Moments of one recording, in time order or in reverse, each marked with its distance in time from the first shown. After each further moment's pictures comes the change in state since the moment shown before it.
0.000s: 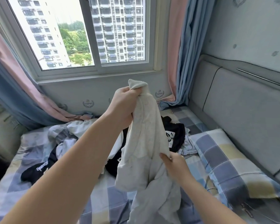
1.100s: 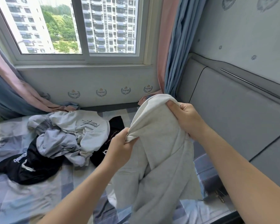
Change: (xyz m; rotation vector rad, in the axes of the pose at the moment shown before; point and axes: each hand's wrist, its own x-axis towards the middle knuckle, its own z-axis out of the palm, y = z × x) left_hand -0.048 -0.168 -0.029 0.560 -0.044 0.280; right_hand 0.009 -0.093 -0.125 0.344 -0.001 -0.260
